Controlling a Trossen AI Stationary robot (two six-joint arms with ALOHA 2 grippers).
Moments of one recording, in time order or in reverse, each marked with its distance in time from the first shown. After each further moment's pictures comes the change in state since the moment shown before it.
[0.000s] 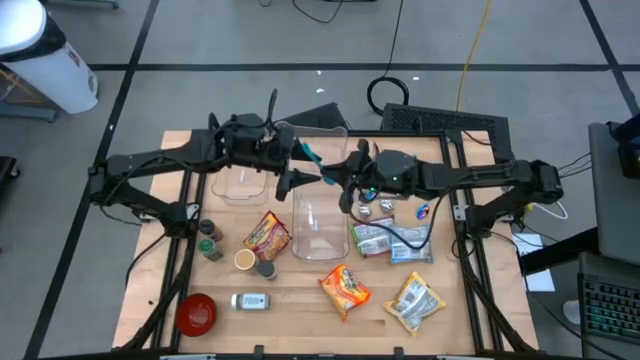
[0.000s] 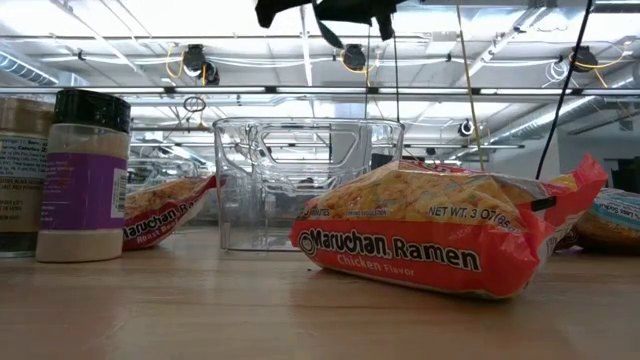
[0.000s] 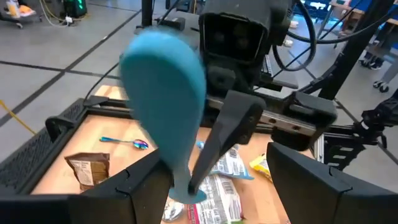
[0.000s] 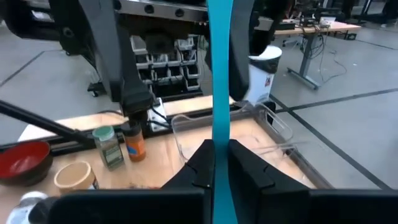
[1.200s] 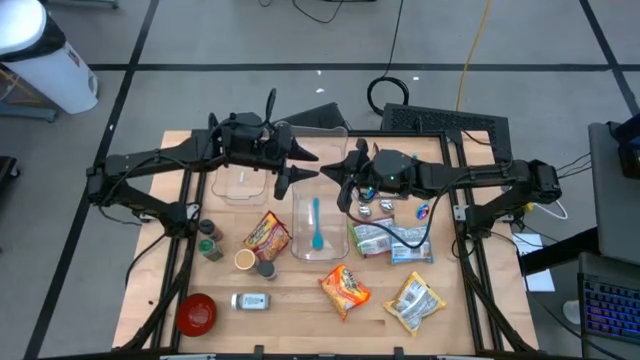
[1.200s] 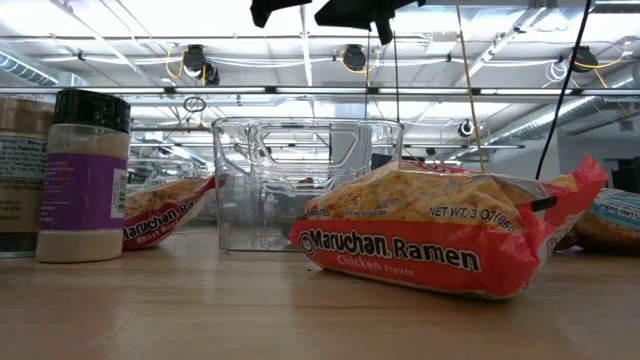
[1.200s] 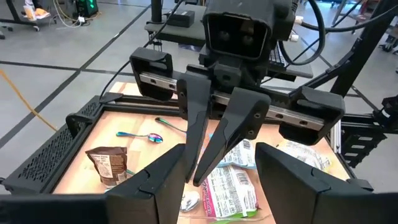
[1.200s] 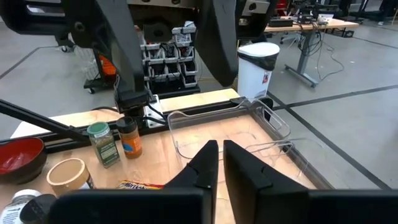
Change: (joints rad) left arm 0.008 -0.013 0.007 -0.058 -0.044 0.056; right arm -0.007 0.005 -0.002 -0.007 0.000 0.001
